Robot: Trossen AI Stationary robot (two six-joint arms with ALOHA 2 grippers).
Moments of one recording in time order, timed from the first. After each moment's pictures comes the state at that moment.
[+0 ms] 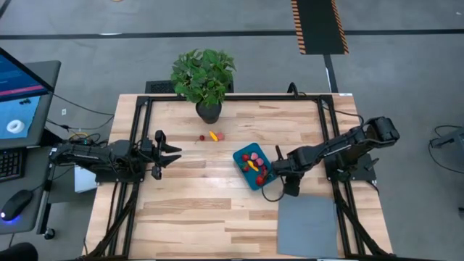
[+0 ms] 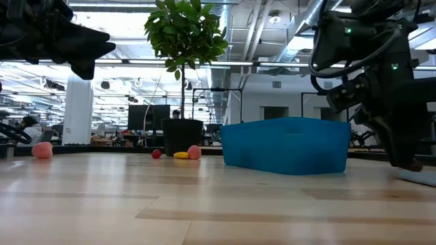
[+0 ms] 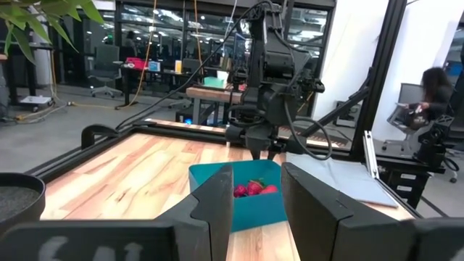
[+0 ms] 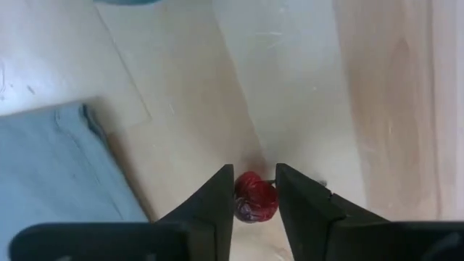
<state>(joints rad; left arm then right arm) -0.10 0.10 0.01 0.20 -0.16 -0.12 0.19 1.53 0.76 -0.82 -0.08 0.47</state>
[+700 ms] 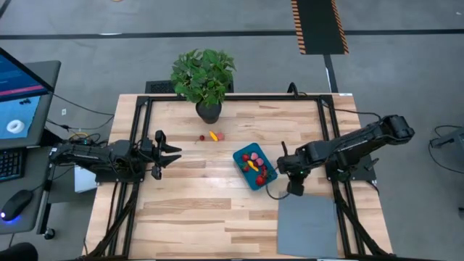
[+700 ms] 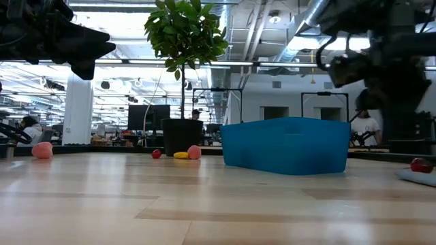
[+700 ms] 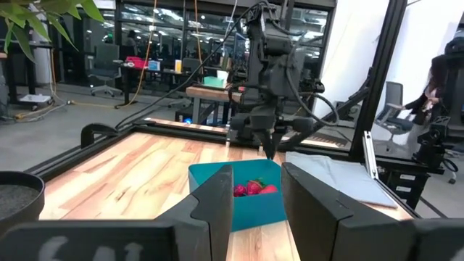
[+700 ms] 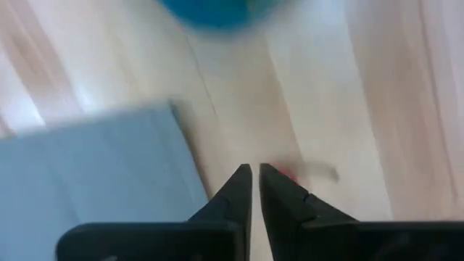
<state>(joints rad) -0.10 0.10 0.01 0.20 -0.16 -0.12 0.20 1.35 0.76 -0.81 -0.16 0.50</state>
